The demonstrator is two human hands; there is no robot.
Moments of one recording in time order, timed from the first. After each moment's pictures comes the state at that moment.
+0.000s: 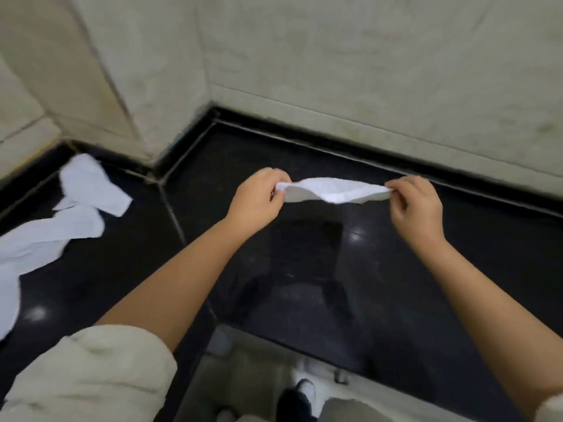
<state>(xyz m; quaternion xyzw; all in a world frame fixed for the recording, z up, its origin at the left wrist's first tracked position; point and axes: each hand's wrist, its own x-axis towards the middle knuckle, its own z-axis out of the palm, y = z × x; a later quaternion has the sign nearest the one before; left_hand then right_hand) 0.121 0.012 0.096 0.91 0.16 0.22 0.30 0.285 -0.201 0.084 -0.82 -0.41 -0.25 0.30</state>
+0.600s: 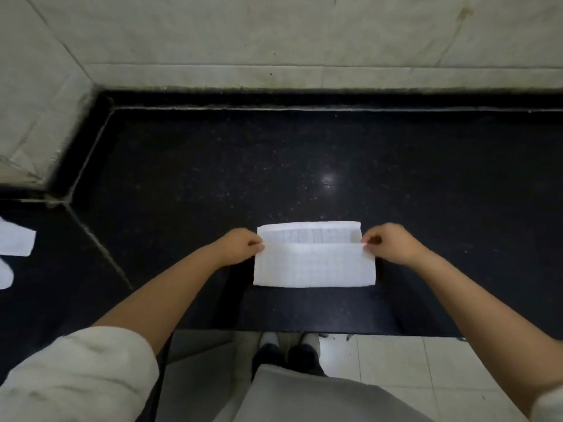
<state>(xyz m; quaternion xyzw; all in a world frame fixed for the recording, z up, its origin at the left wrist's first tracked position) 0.165 -0.053 -0.011 0.89 0.11 -0.30 0.32 0.276 -0.336 -0.001 -0.92 -0.19 0.30 0.19</state>
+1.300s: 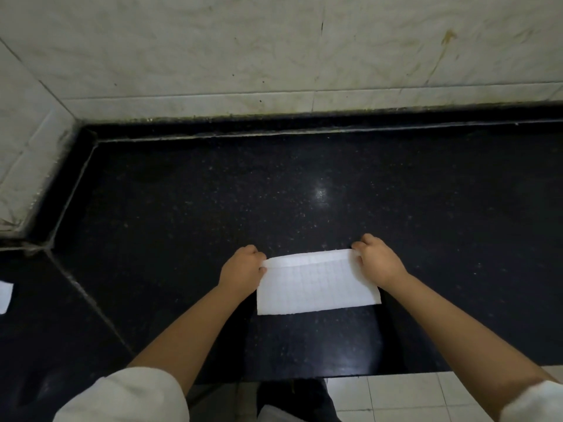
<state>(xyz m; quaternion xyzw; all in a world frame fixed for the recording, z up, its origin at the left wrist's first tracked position) 0.191 -0.053 -0.054 0.97 0.09 -0.14 0.17 0.293 -0.307 -0.047 -0.95 -0.24 0.18 0.03</state>
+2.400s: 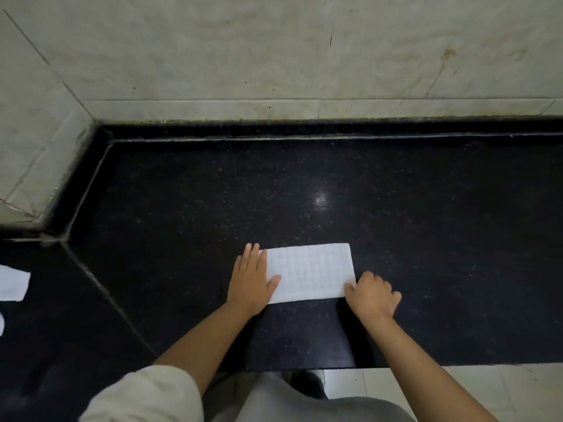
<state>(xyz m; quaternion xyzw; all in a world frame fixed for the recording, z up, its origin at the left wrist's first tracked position) 0.156 -0.068 -0.062 0.97 0.11 -0.16 0.12 0.213 -0.282 -0.042 -0.98 0.06 0.19 0.07</state>
